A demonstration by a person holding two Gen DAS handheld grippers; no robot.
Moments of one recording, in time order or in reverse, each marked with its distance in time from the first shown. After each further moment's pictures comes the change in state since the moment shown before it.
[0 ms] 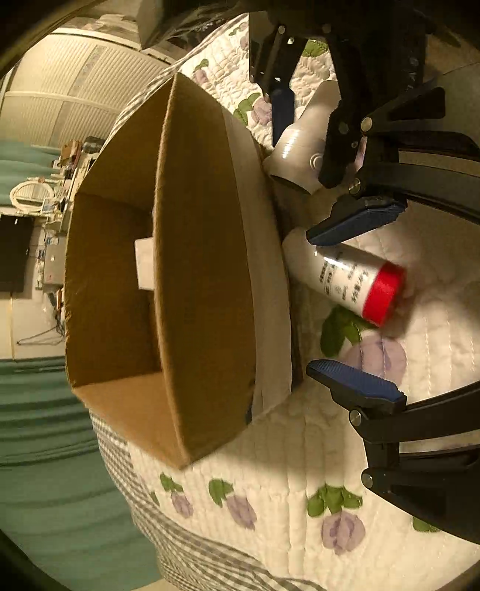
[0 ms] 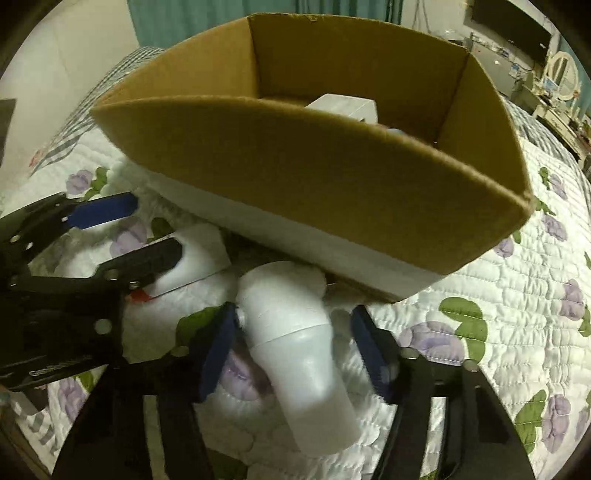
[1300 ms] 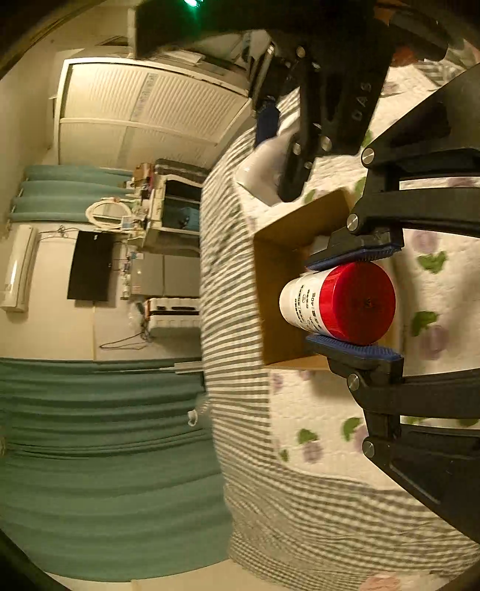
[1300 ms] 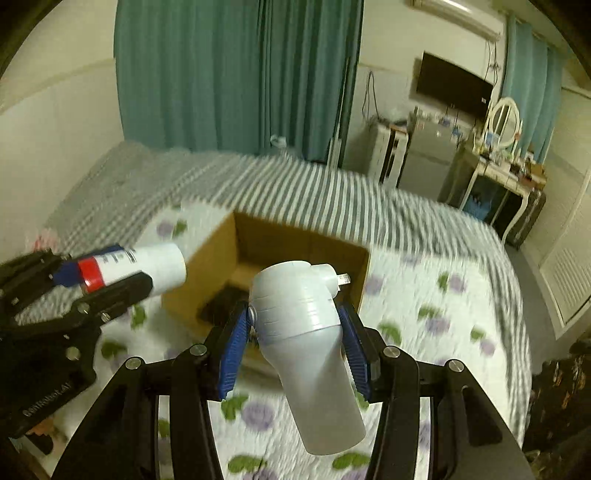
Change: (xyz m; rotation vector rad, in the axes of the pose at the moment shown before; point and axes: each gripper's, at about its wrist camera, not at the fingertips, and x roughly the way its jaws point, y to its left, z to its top) left arm -0.174 0.005 0.097 0.002 -0.323 -0.028; right arm -0.192 0.014 0.084 0.078 -0.355 -0.194
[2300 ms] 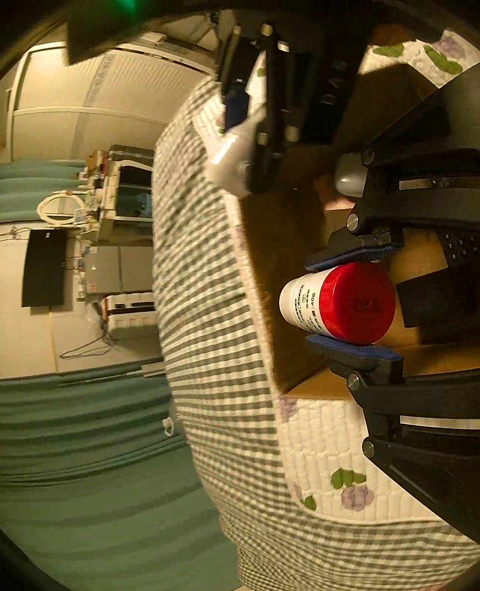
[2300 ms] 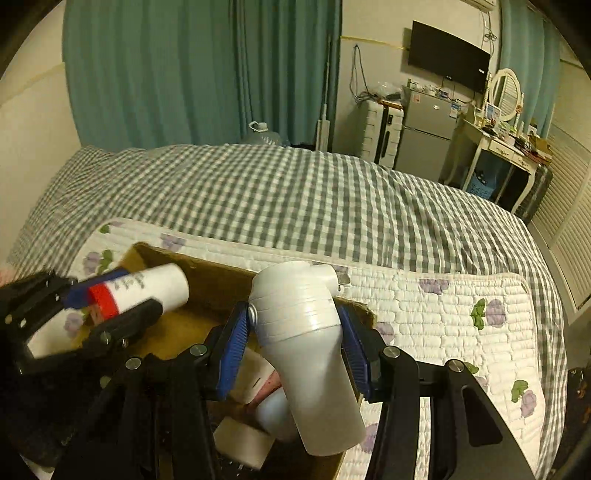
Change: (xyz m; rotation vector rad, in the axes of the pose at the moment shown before) left arm 0.193 0.019 0.002 0.079 0.174 0.040; right arm 0.179 -0.052 0.029 0.090 0.097 -0.002
